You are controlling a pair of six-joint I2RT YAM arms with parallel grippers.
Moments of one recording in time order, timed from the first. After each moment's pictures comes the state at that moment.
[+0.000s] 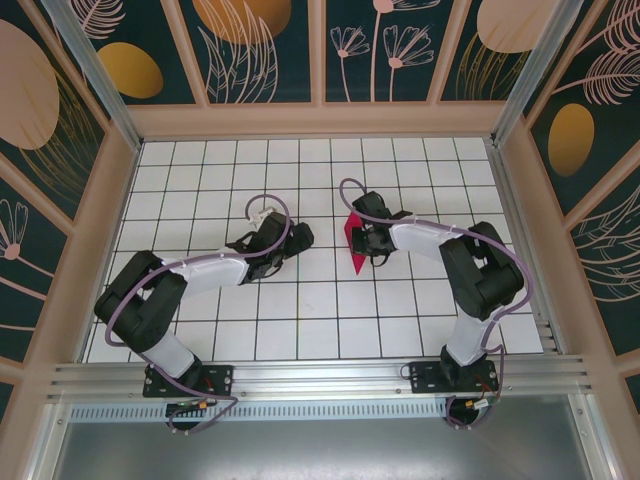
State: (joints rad) left arm -0.68 1.62 0.79 0.03 -0.19 -1.00; right arm 0.56 1.78 1.03 -0.38 -0.01 0.57
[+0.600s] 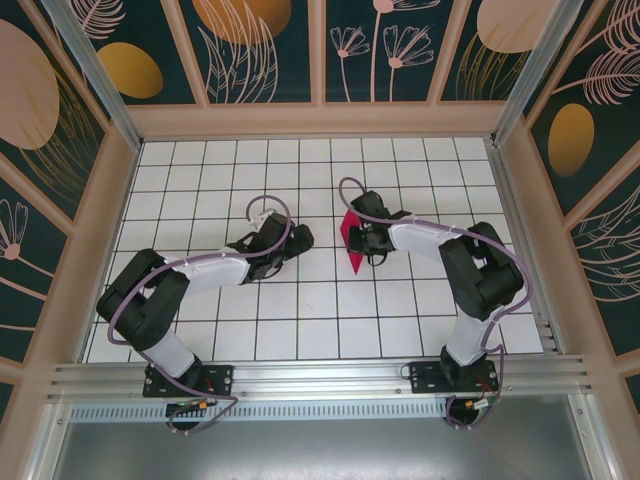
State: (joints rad) left arm -0.68 1.63 0.79 0.02 -0.19 -1.00; right arm 0.57 1.78 1.04 -0.36 -0.03 0.59
